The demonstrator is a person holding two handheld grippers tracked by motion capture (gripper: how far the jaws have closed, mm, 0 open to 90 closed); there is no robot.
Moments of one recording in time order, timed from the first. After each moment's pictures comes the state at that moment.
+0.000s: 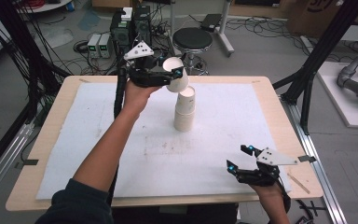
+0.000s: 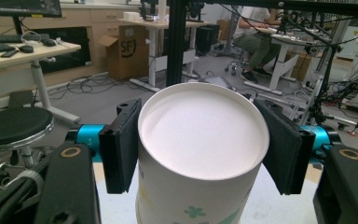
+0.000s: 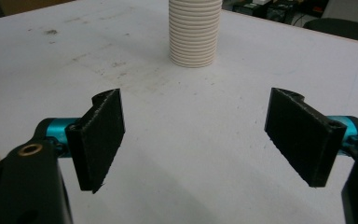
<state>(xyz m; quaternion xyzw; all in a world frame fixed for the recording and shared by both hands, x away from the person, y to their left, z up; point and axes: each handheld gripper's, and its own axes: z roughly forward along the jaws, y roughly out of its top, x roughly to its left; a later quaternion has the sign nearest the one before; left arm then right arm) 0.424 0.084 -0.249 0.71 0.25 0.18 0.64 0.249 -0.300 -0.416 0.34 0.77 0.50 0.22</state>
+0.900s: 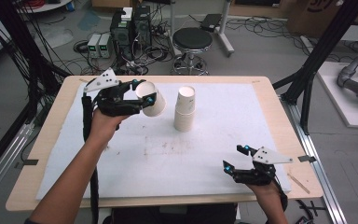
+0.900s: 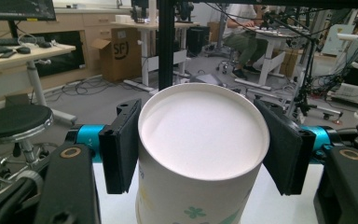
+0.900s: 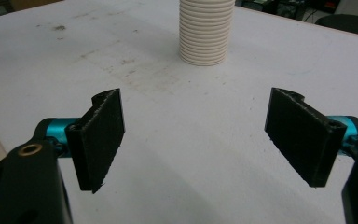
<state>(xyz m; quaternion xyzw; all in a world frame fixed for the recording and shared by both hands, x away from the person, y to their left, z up) 0.358 0.149 -0.282 0.71 0.23 0.17 0.64 0.253 -0.292 -0.416 0.33 0.78 0.49 0.21</state>
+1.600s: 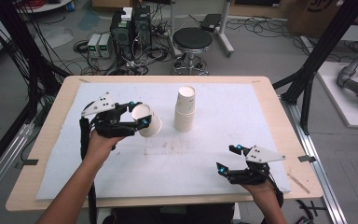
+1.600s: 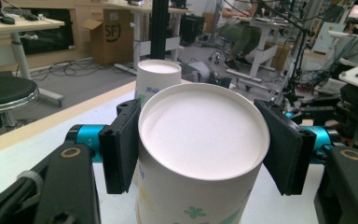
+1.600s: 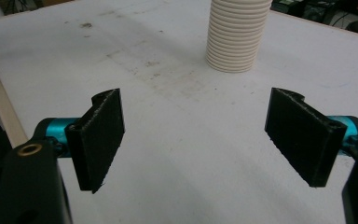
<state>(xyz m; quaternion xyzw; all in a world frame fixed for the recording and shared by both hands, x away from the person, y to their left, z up) 0.333 0.161 -0.332 0.71 0.25 0.14 0.64 0.256 -0.276 -0.412 0.30 0.80 0.50 0.18</state>
